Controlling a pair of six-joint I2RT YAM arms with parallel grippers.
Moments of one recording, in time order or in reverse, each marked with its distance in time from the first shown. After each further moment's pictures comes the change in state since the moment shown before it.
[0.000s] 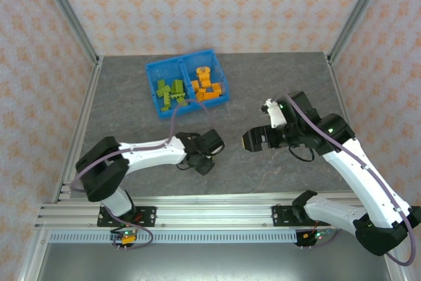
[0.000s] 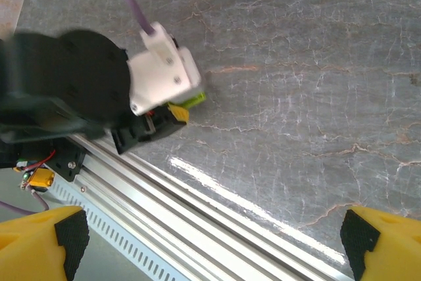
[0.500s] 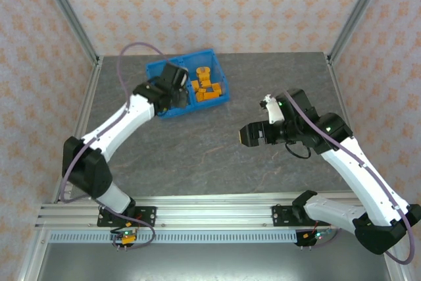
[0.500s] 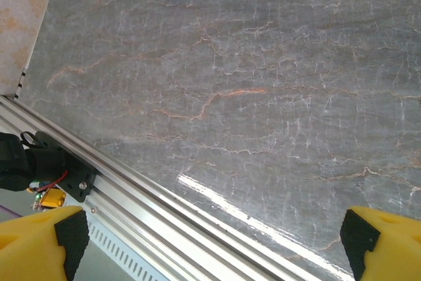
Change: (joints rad) left arm 0.496 0.033 0.477 -0.055 -0.149 0.082; right arm 0.000 0.011 -0.005 0.076 -0.001 0.038
